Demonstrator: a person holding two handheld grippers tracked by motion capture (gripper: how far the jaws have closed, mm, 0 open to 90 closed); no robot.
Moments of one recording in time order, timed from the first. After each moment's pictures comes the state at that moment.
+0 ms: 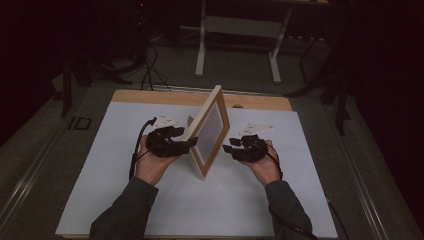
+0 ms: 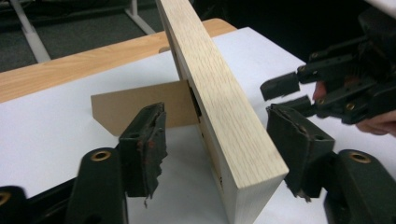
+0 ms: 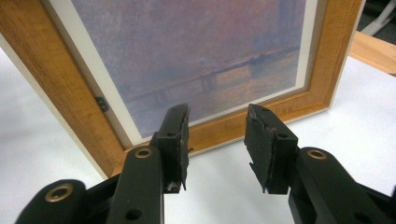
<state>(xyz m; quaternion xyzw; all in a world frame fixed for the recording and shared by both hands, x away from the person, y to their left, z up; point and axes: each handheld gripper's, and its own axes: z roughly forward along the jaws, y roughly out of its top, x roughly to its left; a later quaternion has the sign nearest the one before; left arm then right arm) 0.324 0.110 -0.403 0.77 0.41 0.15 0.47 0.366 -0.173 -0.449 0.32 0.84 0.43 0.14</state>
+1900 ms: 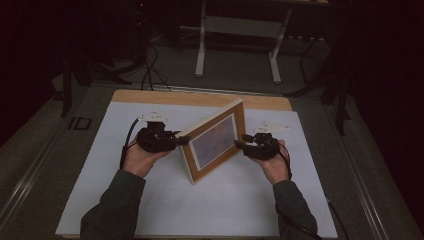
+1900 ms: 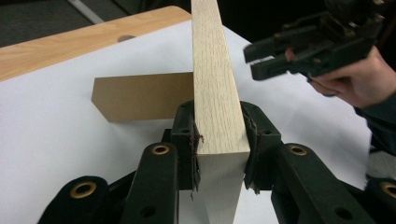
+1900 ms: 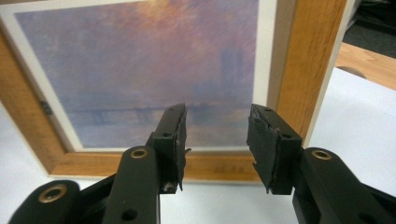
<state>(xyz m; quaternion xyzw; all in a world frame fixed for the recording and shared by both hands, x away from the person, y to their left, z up) 0.343 0.142 -0.406 0.79 0.34 0.05 0.50 0.370 -0.206 -0.446 0.36 0.81 0.44 0.16</state>
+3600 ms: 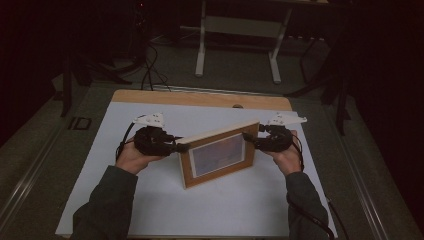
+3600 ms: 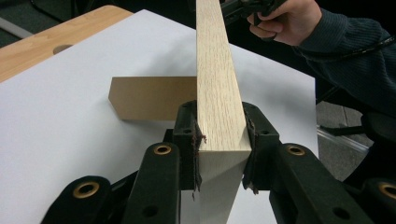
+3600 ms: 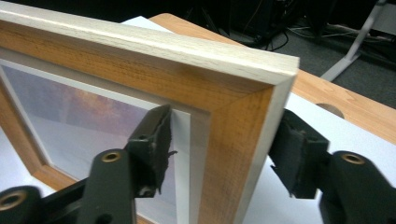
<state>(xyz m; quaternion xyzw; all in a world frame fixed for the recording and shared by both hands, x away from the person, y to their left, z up) 0.341 0.150 -0.404 0.83 0.22 0.01 0.52 0.382 -0.236 -0.420 0.31 0.80 0.48 0.16</state>
